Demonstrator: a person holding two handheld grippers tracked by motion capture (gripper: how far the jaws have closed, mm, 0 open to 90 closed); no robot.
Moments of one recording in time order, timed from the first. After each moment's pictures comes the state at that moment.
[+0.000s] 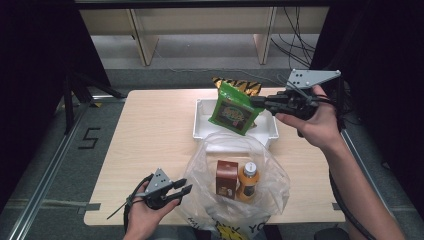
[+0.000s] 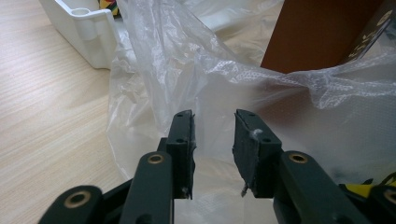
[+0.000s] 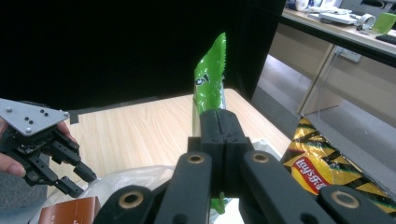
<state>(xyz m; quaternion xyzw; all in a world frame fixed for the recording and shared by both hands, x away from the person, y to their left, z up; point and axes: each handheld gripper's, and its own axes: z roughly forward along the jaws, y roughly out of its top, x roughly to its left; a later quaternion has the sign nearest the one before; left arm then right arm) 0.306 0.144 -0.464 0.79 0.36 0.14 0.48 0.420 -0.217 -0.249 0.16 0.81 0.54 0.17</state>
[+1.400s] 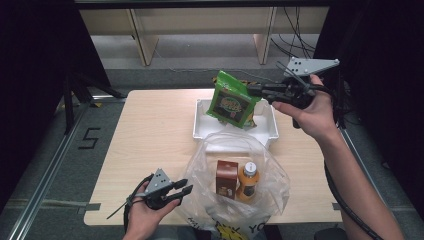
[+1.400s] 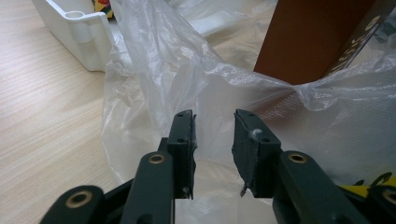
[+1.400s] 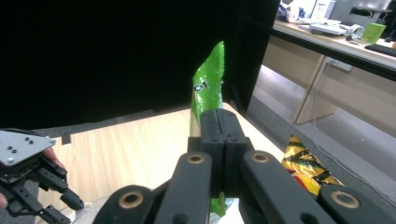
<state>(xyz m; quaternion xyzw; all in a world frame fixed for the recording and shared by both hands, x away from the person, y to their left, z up) 0.305 0.144 -0.463 0.78 0.35 0.13 0.50 0.438 -0.211 -0.237 0.16 0.79 0.56 0.17</state>
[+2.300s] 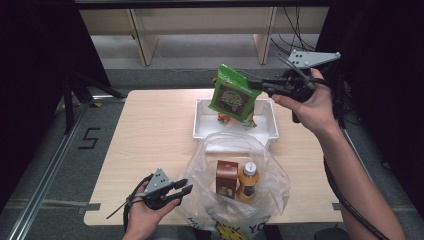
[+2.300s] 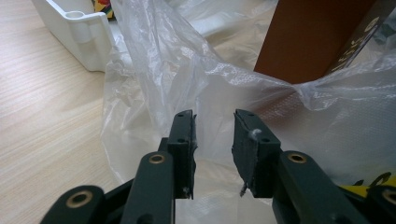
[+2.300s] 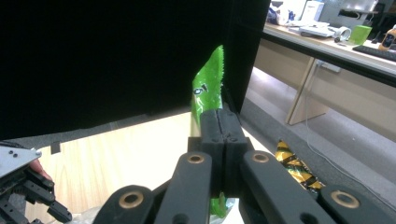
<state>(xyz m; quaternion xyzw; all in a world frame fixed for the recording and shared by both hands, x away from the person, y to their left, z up) 0.306 0.144 -0.464 0.78 0.35 0.13 0.50 0.446 -0.211 -0.228 0.18 0.78 0.57 0.18</state>
